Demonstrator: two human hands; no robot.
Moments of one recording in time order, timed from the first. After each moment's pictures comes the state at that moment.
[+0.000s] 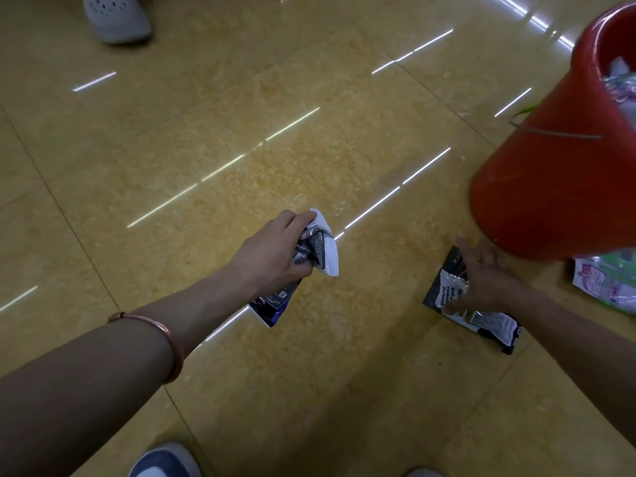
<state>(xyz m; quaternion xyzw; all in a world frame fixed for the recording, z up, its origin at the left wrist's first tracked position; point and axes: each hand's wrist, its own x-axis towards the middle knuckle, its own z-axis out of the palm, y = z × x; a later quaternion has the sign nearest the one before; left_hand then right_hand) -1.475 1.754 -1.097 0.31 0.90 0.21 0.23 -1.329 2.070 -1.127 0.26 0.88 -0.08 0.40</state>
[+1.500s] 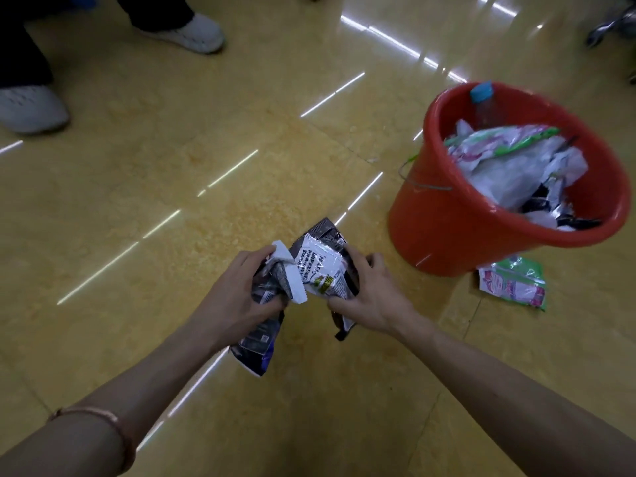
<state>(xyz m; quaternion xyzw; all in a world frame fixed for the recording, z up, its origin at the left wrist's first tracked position) -1.475 1.793 -1.049 0.32 0.84 0.38 0.21 -1.363 1.994 -1.054 0.25 0.91 -0.30 0.13</state>
